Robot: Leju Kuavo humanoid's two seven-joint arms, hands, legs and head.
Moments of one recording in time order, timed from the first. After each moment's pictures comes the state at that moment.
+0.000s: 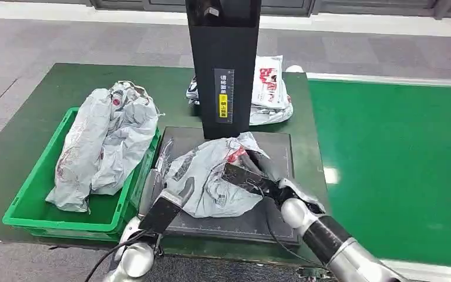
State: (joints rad) left arm -0.03 -0.16 -0.23 -1.53 -0.51 0.24 -0.23; right arm -0.53 -0.02 0.77 -1.02 0.63 0.13 0.18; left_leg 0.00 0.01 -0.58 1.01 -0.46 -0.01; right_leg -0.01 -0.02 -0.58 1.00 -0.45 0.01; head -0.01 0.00
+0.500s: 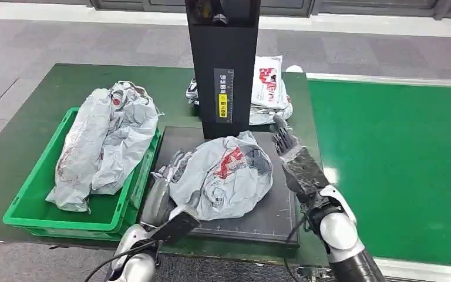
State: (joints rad) left arm 0.00 -0.17 -0.23 -1.53 -0.82 0.17 -0.14; right arm -0.28 -0.02 0.43 -1.54 0.27 0.15 -0.10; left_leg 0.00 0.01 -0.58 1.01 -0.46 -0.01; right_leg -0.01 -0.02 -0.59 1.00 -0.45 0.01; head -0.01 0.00
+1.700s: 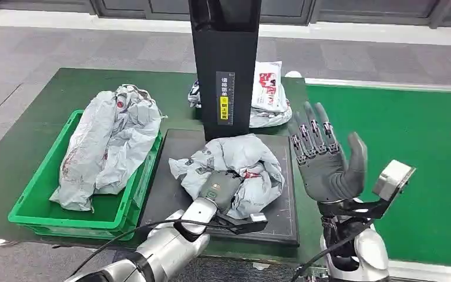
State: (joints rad) left arm -0.53 -0.29 -0.53 -0.56 -1.52 0.21 0.23; right arm -0.12 0.11 0.21 -1.73 -0.08 0.41 -0.24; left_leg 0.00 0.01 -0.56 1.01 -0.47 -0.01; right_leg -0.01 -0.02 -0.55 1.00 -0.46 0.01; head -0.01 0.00
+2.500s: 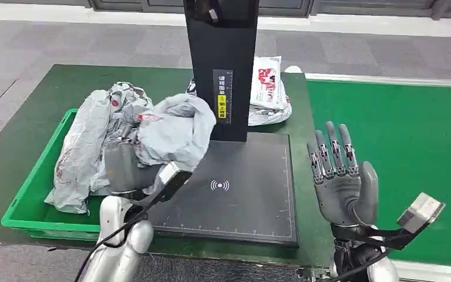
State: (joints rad) left arm -0.16 -0.19 -0.09 -1.58 -1.22 0.66 0.01; right arm 0.03 0.13 0.12 -1.80 -0.11 0.45 -0.30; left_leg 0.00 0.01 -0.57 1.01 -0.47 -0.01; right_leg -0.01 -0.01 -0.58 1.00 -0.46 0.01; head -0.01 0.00
